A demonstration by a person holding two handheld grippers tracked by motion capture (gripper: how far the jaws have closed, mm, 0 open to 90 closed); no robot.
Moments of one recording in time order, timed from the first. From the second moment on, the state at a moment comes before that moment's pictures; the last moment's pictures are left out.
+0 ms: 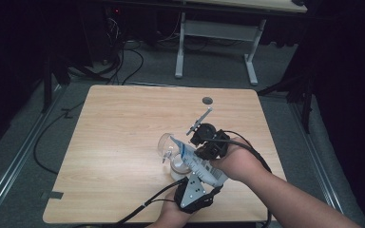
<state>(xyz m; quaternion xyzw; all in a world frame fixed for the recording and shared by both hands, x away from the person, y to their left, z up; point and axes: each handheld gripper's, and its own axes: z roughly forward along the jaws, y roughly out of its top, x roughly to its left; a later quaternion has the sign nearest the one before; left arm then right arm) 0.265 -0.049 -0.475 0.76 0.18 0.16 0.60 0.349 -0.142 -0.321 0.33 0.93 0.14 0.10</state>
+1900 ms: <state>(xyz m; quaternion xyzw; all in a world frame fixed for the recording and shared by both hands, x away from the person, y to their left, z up) 0.264 -0.047 -0.473 0.76 0.18 0.16 0.60 0.348 -0.139 -0.319 0.32 0.93 0.14 0.10</state>
